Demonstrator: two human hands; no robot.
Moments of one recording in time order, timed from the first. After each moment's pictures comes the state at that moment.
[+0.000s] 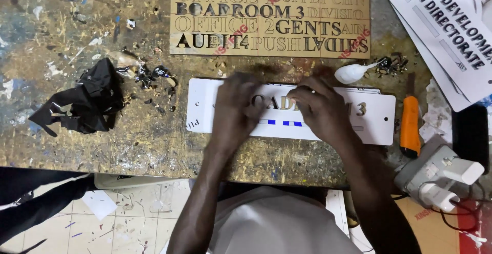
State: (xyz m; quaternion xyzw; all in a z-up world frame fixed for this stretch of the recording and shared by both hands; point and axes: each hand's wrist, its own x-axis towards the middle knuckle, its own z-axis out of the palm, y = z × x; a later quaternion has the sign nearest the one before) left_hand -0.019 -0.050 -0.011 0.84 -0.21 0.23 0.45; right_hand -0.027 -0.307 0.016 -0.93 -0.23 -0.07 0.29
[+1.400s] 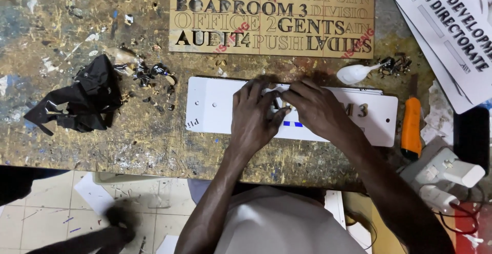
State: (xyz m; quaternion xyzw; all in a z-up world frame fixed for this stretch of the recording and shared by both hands) left_hand -0.043 -0.090 -0.024 0.91 -0.15 0.11 0.38; right_hand -0.007 -0.310 0.000 -0.92 -0.38 -0.01 0.12
